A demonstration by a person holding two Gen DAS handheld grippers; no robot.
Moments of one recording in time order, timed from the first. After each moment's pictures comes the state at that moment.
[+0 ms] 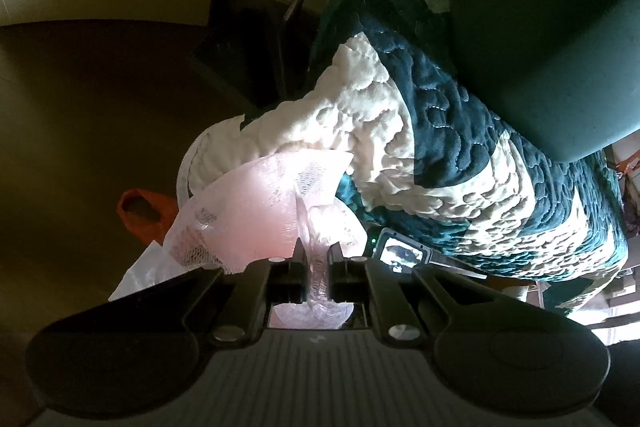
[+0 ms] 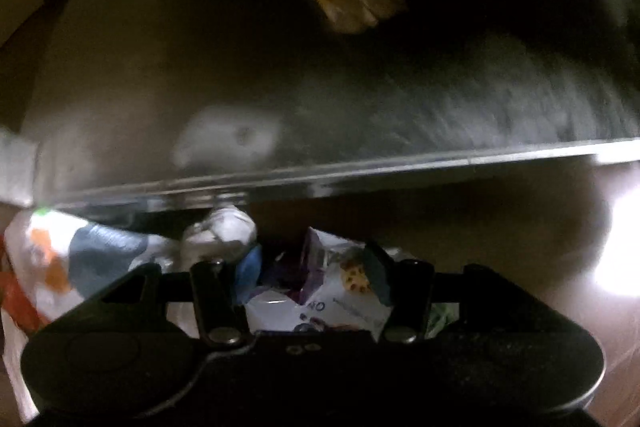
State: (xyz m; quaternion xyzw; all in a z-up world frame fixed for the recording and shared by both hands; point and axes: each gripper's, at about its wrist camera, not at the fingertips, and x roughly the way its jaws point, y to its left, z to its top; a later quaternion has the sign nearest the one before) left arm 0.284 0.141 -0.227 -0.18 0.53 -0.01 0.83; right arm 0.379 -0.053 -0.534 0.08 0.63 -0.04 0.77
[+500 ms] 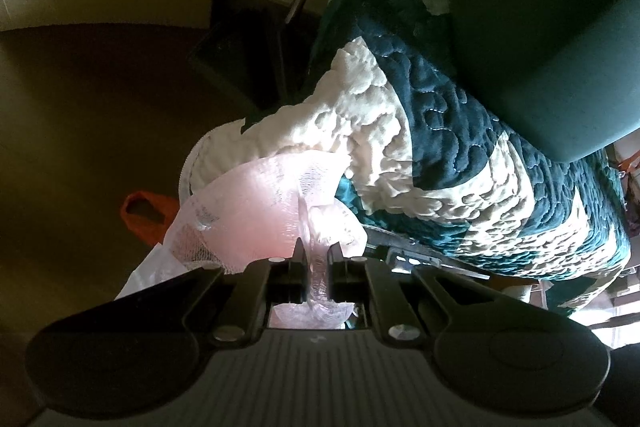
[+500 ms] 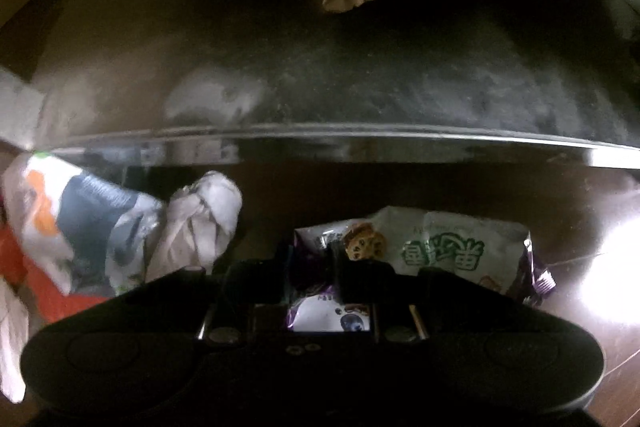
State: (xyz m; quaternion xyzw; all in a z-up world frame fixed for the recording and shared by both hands) left arm 0.283 0.138 -0.221 -0.17 0.53 -0.01 0.83; right arm 0.343 -0.061 -0.523 0.03 0.63 0.01 0.77
